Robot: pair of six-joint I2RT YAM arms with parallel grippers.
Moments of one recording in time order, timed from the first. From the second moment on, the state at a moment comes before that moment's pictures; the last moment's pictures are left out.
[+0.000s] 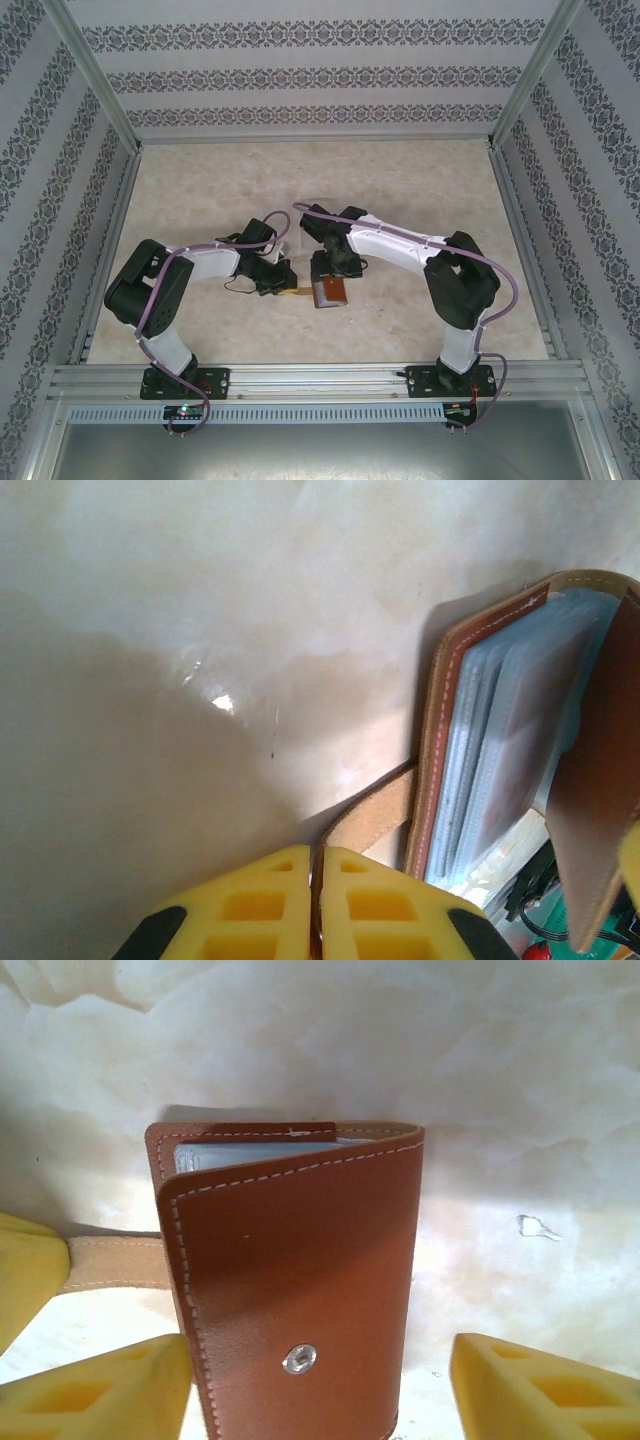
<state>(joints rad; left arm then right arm) -0.45 1.71 0.80 -0.29 0.65 -0.66 0.78 1.84 1.36 -0.99 -0.03 0.70</state>
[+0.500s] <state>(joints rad) -0.45 1.66 0.81 -0.35 0.58 -0.66 0.72 1.79 1.25 -0.97 -0.05 0.67</state>
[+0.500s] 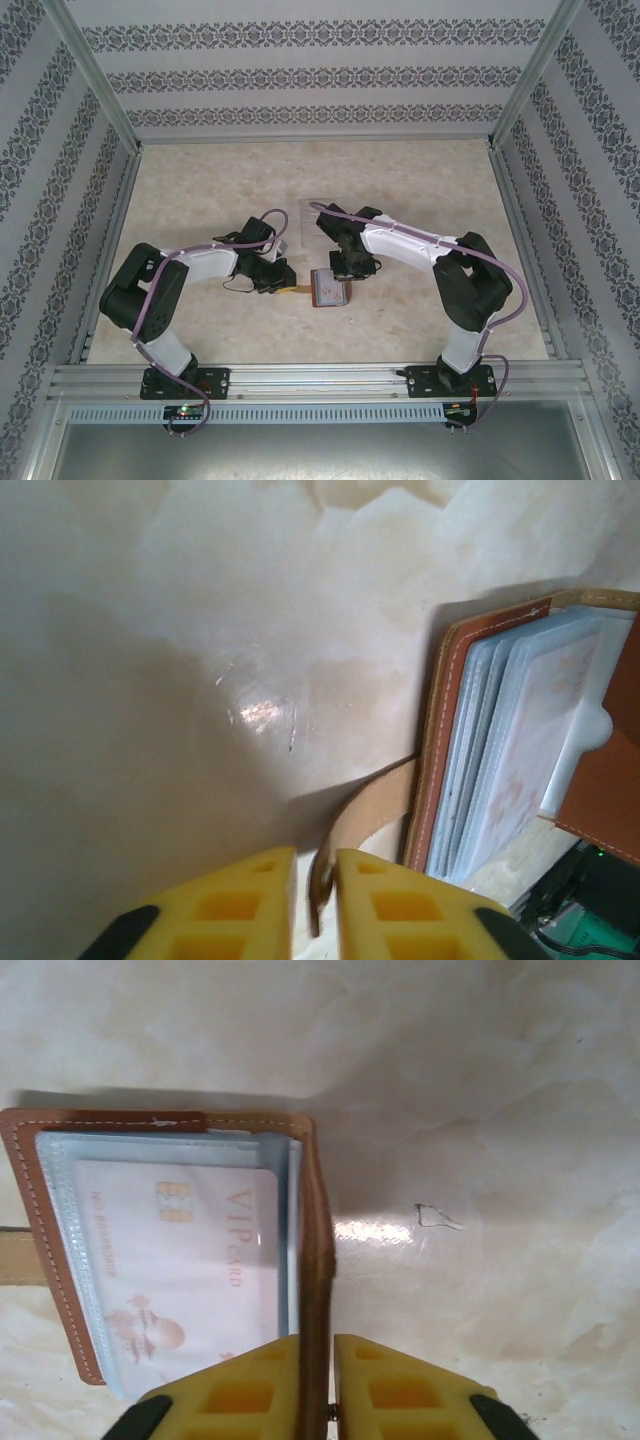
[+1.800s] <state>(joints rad) -0.53 1.77 1.05 -0.57 0.44 -0.56 0.70 1.74 1.14 -0.64 -0.25 0.75</state>
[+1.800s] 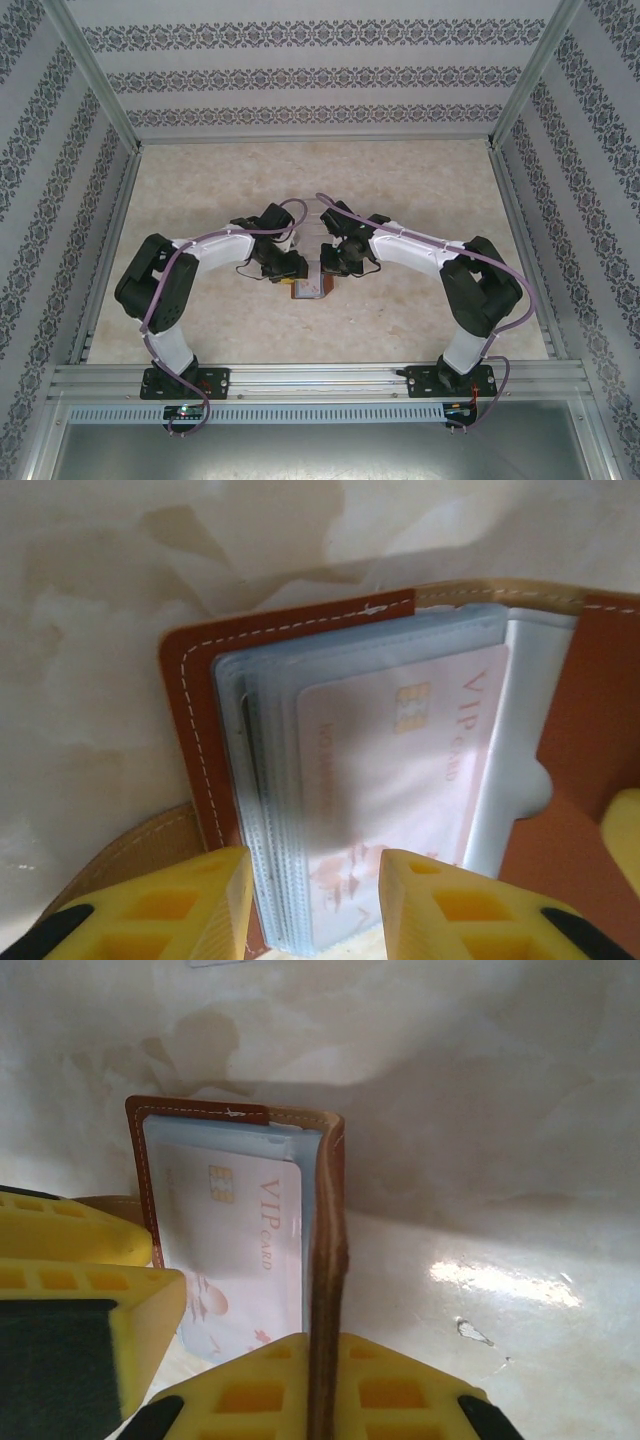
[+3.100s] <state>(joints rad) -0.53 1.78 1.01 -0.52 0.45 -0.57 0.77 1.88 1.24 -0.95 0.25 0.63</state>
